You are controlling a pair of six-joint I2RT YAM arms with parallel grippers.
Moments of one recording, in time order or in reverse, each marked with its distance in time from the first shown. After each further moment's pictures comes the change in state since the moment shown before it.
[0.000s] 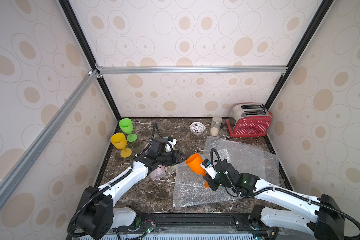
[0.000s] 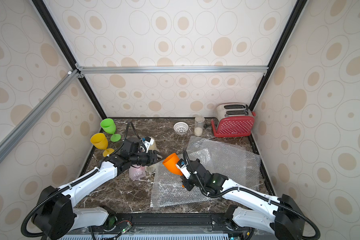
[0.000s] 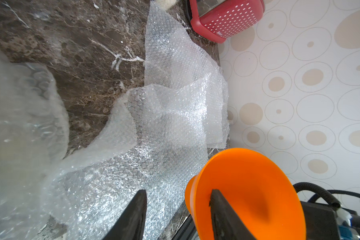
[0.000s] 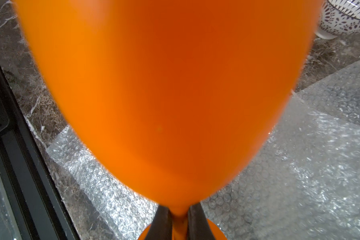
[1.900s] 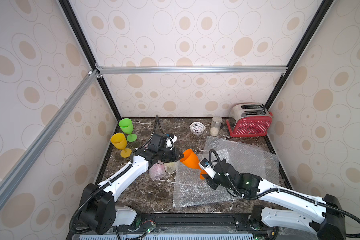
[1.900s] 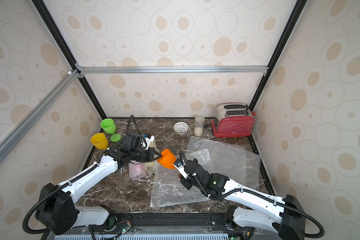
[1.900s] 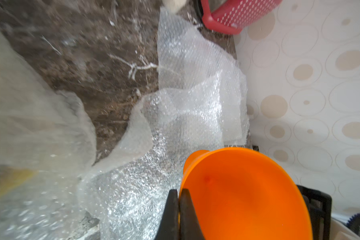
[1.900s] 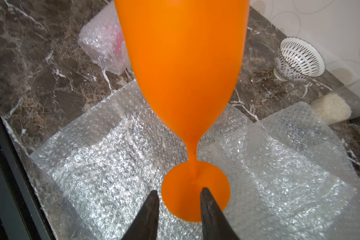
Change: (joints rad) left arm 0.037 0.028 0.172 -0.222 -0.091 0.174; right arm 0.084 -0.046 0.093 -0.058 0.174 -0.075
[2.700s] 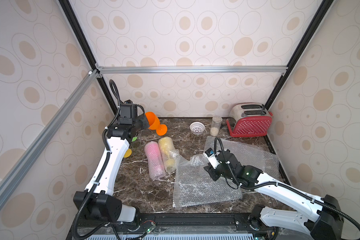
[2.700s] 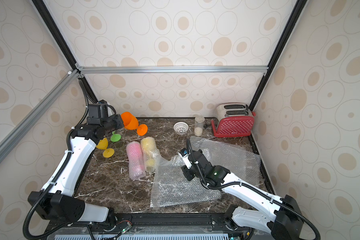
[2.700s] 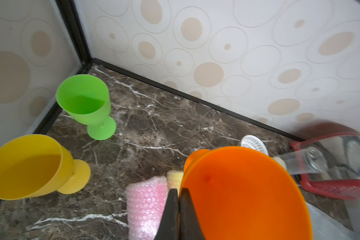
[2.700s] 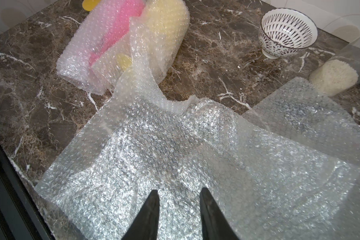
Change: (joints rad) left arm 0.355 0.144 0.565 -0.293 -0.609 0.159; right arm -0.186 0.084 0.064 -0.024 -0.143 0.100
